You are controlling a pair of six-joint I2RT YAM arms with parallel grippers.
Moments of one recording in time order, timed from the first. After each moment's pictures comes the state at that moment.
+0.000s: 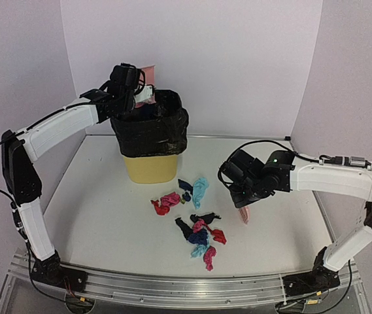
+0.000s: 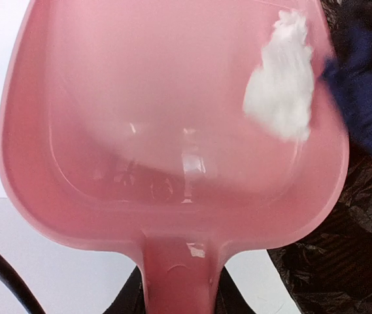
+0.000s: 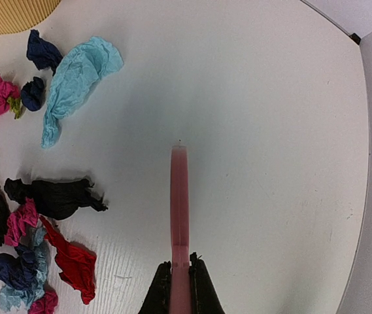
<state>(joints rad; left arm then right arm) -0.64 1.84 1.87 -0.38 -0.91 1.26 0.97 1.53 1.19 -0.86 0.53 0.53</state>
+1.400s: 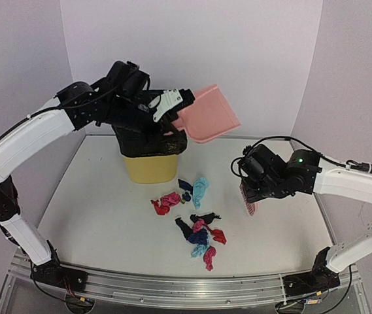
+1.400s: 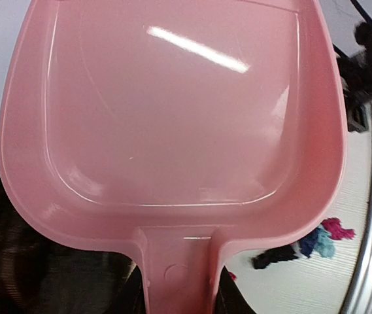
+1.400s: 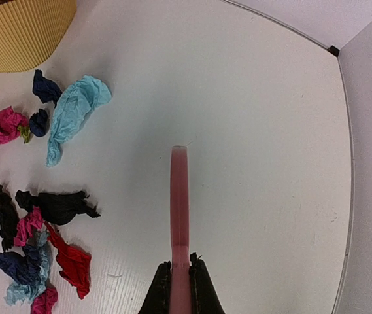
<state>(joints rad) -0.92 1.63 1.90 -0.84 0.05 0.41 0.97 1.37 1.14 -0.86 0.58 0.53</state>
